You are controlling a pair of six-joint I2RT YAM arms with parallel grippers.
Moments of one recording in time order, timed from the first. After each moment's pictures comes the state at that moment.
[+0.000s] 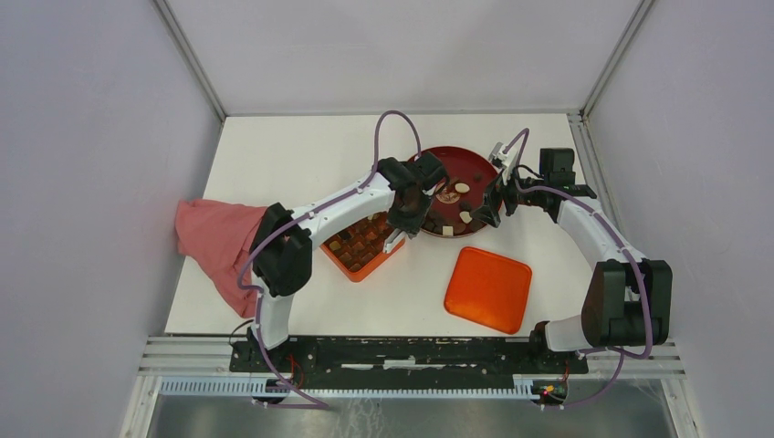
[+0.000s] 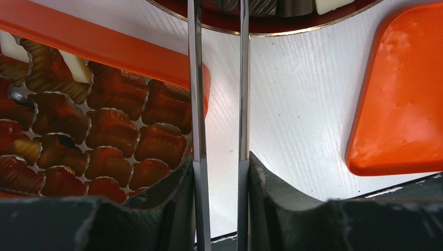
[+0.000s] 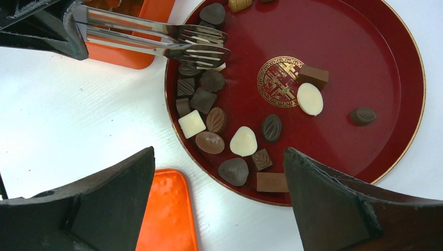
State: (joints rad) left arm -0.86 1.99 1.75 -1.05 -0.11 -0.37; right arm 0.01 1.42 0.96 -0.36 -0.88 -0.60
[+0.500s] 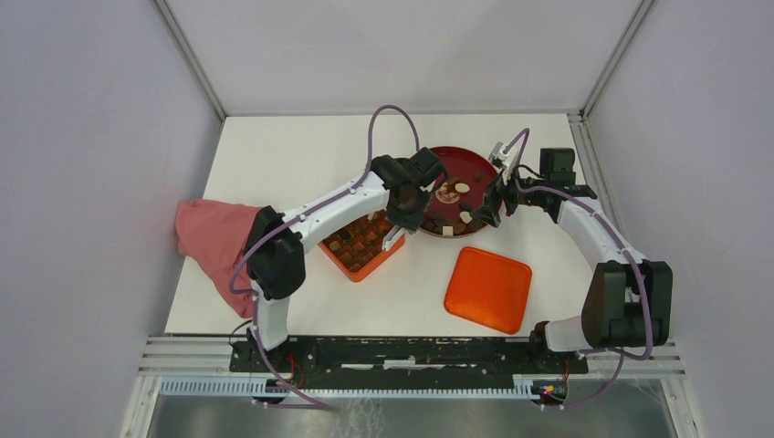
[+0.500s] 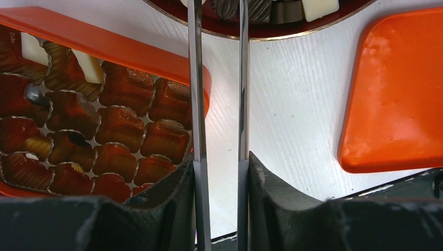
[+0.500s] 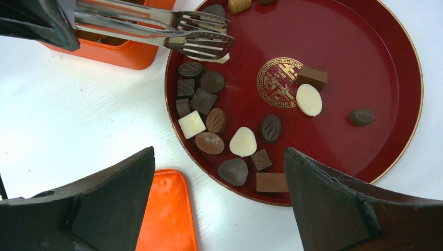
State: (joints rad) left arm -0.86 1.95 1.76 -1.04 -0.13 -0.37; right arm 0.01 1.41 0.96 -0.36 -0.88 -0.60
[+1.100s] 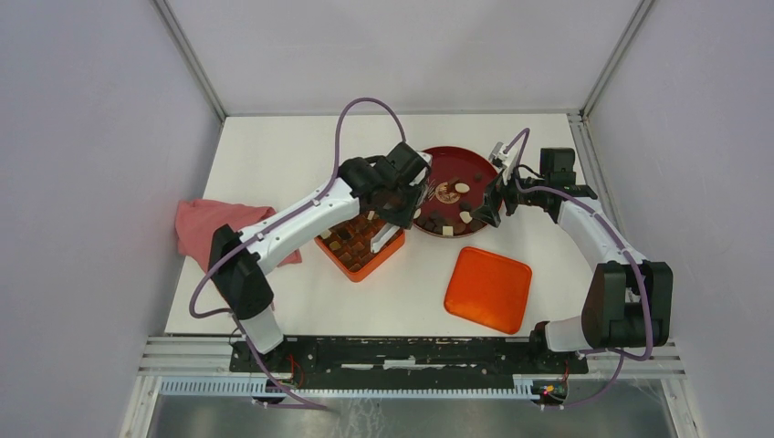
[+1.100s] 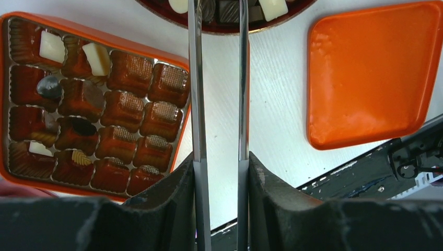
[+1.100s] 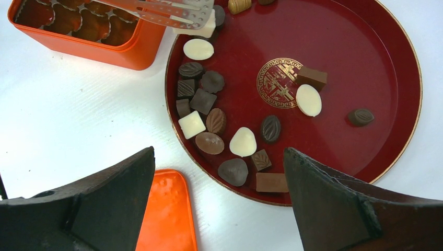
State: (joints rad) left arm -0.86 1.74 1.66 -0.97 -0.09 -0.37; right arm 0.01 1.41 0.96 -0.36 -0.88 -0.60
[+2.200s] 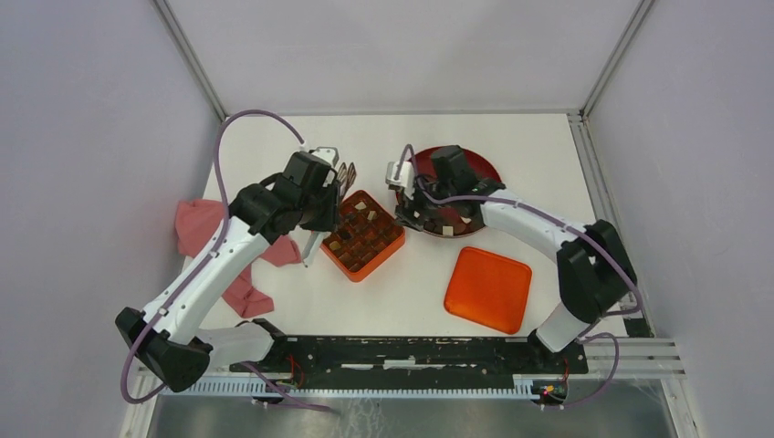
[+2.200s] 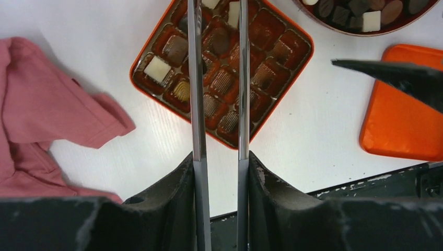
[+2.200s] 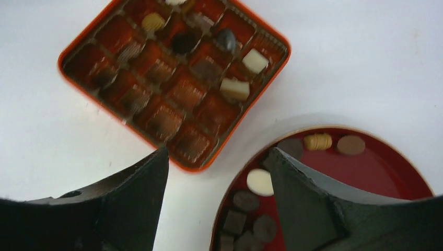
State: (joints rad) left arm -0.60 1.22 1.32 -1.00 -0.15 -0.38; right arm 0.58 1.58 1.10 -0.19 -0.62 -0.61
